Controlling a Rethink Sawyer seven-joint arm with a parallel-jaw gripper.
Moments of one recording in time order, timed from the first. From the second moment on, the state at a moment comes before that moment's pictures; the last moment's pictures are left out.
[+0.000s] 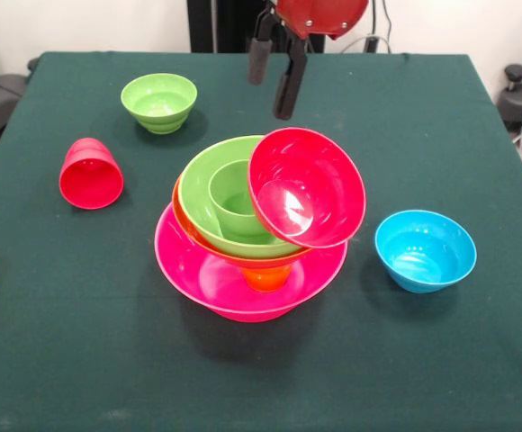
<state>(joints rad) -0.06 -0.54 -0.25 1.08 0.04 0.91 2.77</state>
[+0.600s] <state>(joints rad) -0.06 -0.54 -0.23 1.06 0.03 0.93 2.77</state>
